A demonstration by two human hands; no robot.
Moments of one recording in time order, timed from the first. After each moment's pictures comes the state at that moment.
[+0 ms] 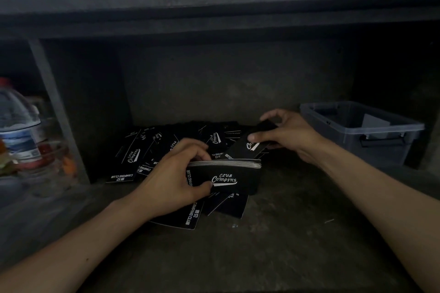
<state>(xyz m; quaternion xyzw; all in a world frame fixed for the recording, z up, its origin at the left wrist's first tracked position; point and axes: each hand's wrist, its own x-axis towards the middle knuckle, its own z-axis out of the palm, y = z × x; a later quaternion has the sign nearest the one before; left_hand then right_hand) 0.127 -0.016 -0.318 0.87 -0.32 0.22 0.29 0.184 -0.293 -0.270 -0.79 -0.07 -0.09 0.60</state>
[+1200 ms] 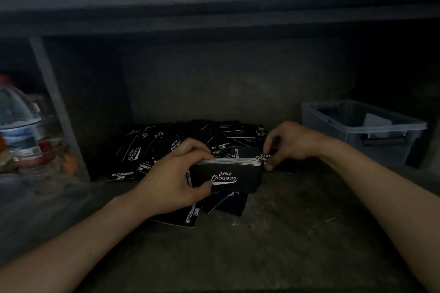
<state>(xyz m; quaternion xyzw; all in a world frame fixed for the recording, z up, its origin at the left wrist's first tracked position) 0.126 -0.016 -0.319 0.88 -0.34 0.23 0.25 0.191 -0.314 -0.270 -0.96 -0.17 -0.02 0.20</state>
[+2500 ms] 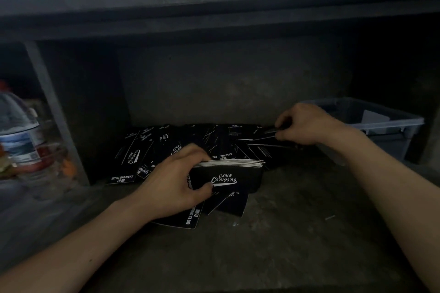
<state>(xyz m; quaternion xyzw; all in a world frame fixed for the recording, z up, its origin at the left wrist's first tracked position) 0.124 -0.018 -0.320 0.88 -0.34 0.22 0.25 0.180 -0.325 -0.245 -0.98 -0.06 -0.17 0.12</state>
